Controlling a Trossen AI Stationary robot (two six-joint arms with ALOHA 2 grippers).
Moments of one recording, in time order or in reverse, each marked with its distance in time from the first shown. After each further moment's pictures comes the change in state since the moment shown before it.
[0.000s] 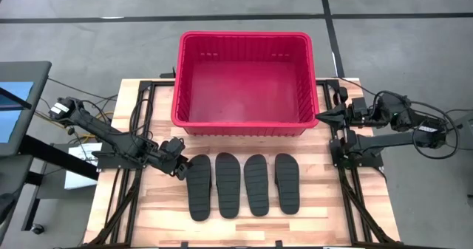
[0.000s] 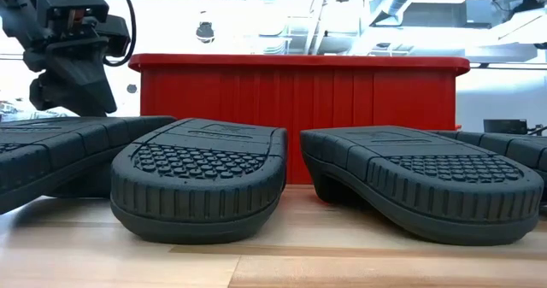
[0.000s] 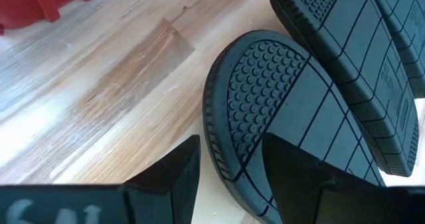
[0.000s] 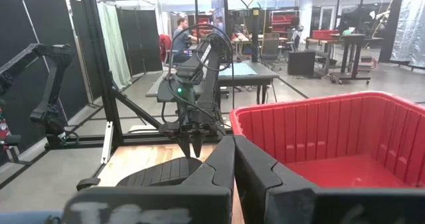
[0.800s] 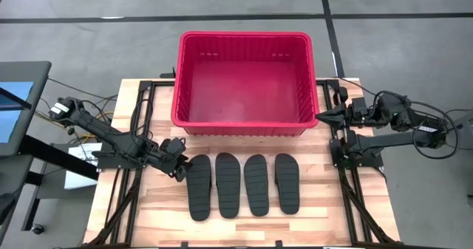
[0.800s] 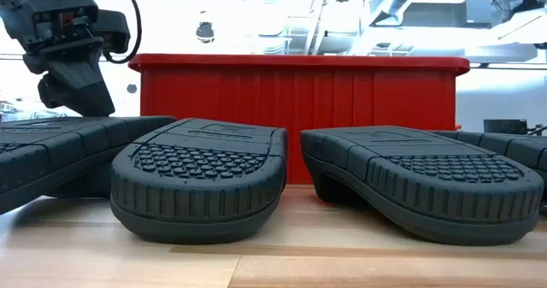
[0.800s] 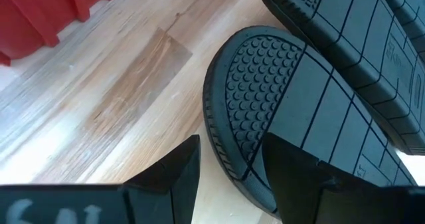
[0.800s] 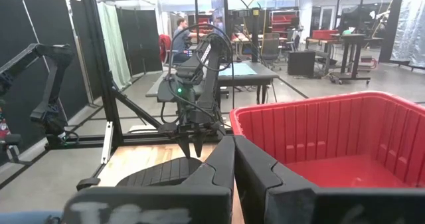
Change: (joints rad) left arm 0.000 0.000 0.000 -0.003 -0.005 0.132; right arm 0.000 0.000 0.000 0.000 0.000 0.000
